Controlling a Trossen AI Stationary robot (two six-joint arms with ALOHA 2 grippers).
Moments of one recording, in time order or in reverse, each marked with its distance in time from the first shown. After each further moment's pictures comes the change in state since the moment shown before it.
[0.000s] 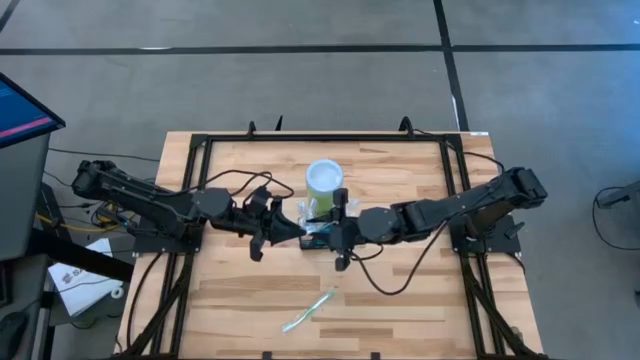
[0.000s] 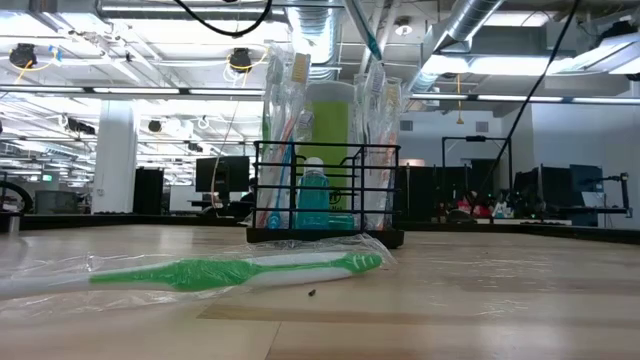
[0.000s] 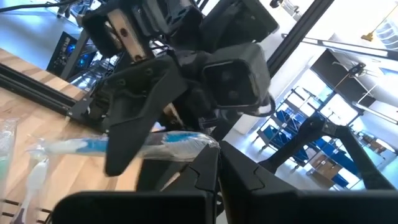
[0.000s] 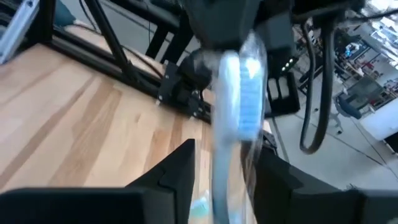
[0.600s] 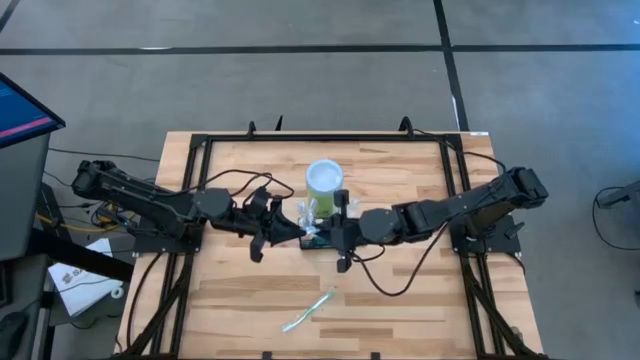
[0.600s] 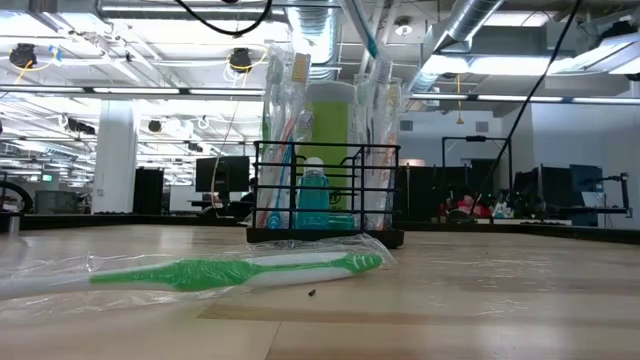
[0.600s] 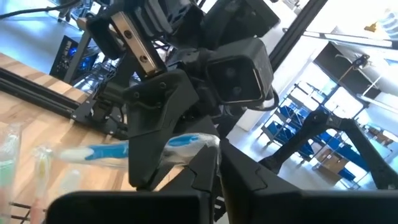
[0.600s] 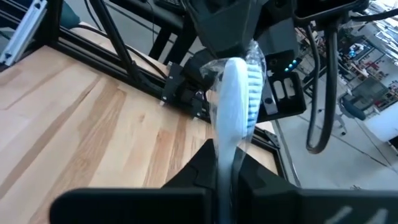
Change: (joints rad) left arm 0.000 -0.001 0.000 -0.010 0.000 0.037; right arm 0.017 -0.008 -0.001 -0.013 -0.004 0.005
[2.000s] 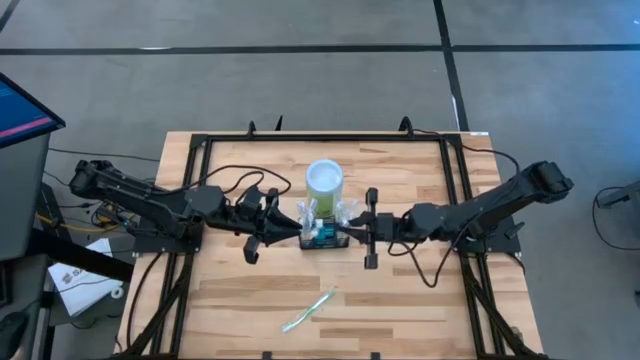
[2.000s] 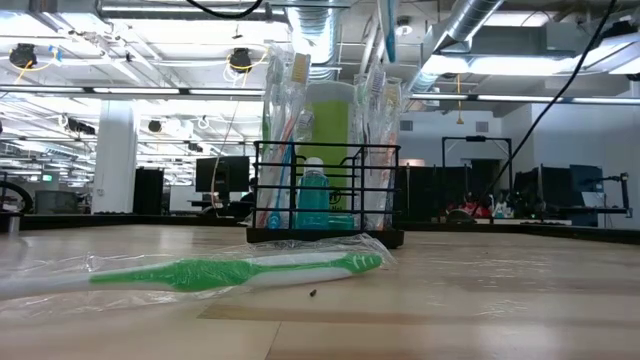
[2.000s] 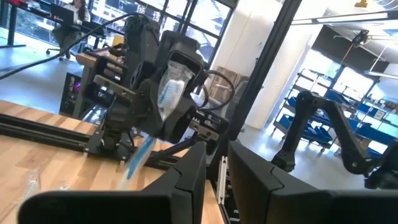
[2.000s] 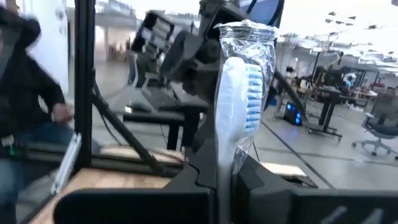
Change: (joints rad) left arm -0.011 -0.039 -0.002 0.008 -0.004 0.200; right arm 0.013 -0.235 -0.526 0.736 -0.076 0.239
